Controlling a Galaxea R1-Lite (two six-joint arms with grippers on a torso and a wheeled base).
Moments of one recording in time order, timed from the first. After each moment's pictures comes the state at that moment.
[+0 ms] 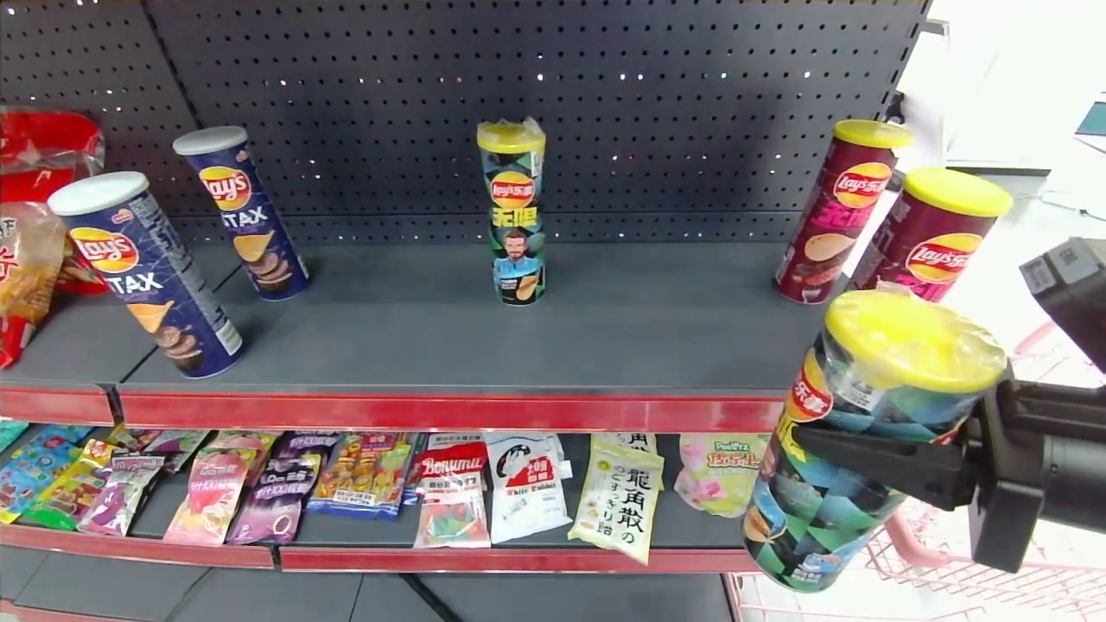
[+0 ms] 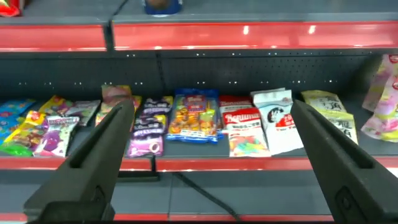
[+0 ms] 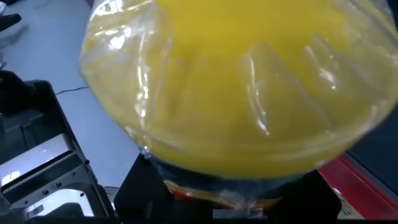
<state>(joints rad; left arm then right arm) 0.00 0.00 0.00 0.00 0.00 0.01 0.54 1.18 -0.63 -0.27 0.37 -0.13</state>
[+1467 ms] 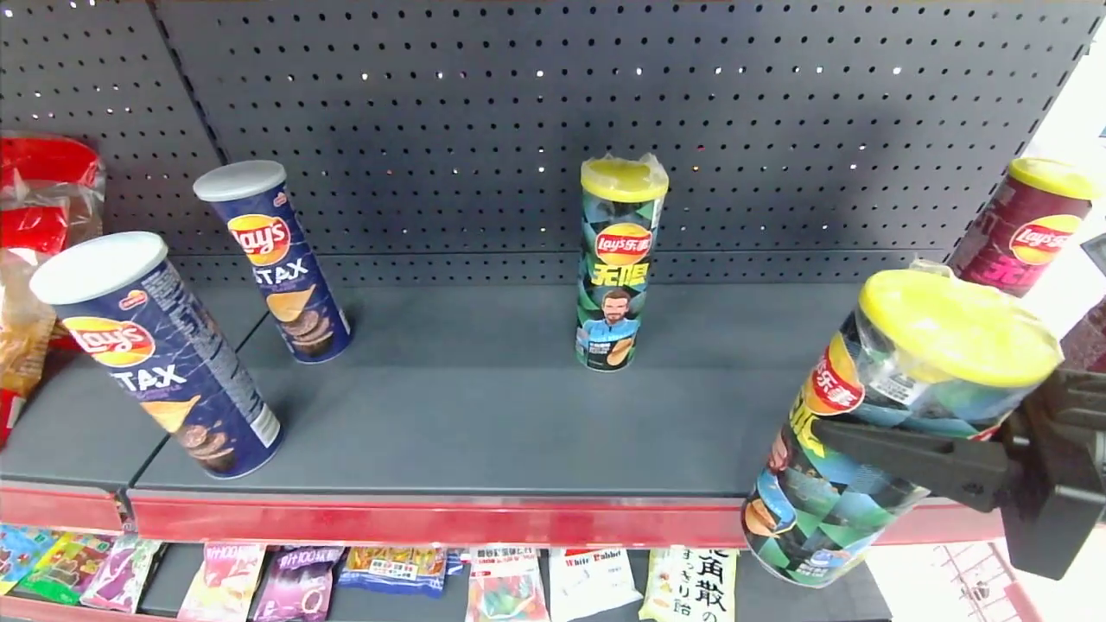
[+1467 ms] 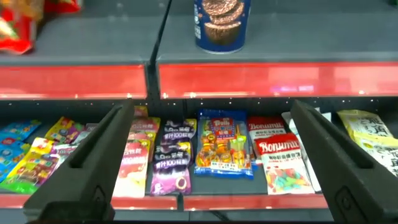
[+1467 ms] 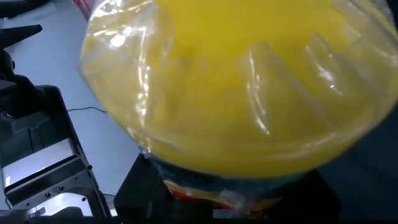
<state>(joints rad) 0.00 0.00 0.00 0.00 0.00 0.01 0.55 1.14 -0.65 -0.27 0.39 -0.15</state>
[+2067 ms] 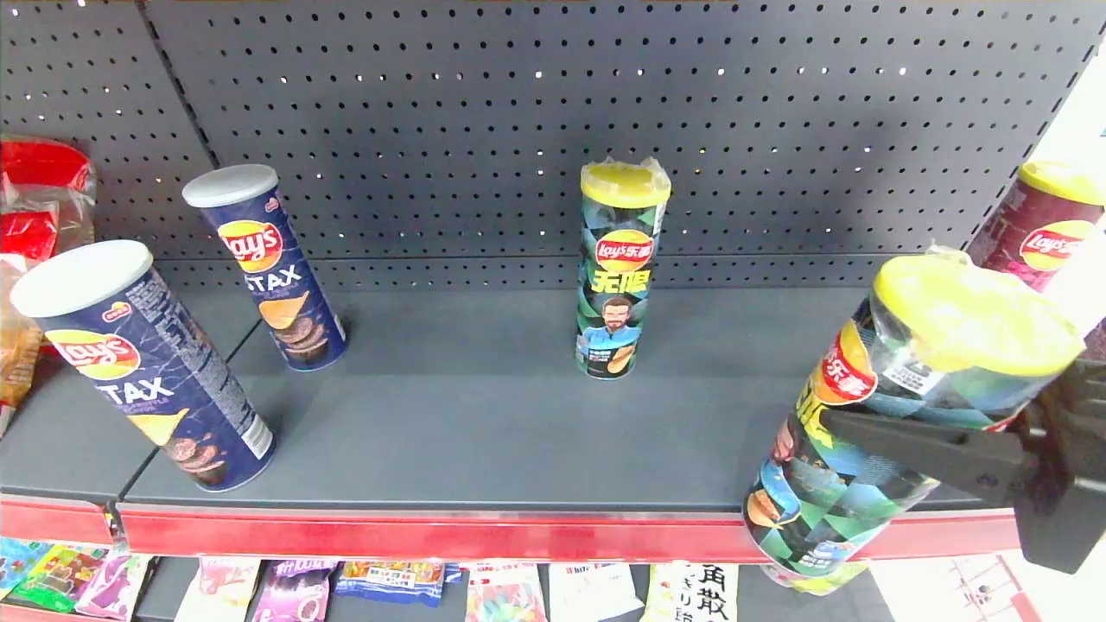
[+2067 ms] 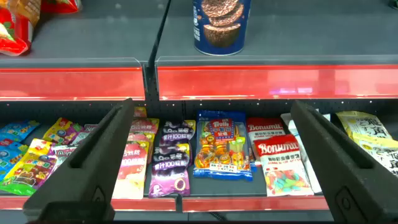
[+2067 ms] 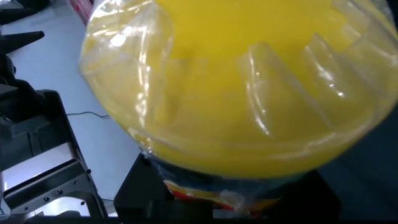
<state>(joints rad) 0.00 0.00 0.00 0.00 0.00 0.01 0.55 1.13 -0.66 -0.27 0.39 -0.15</state>
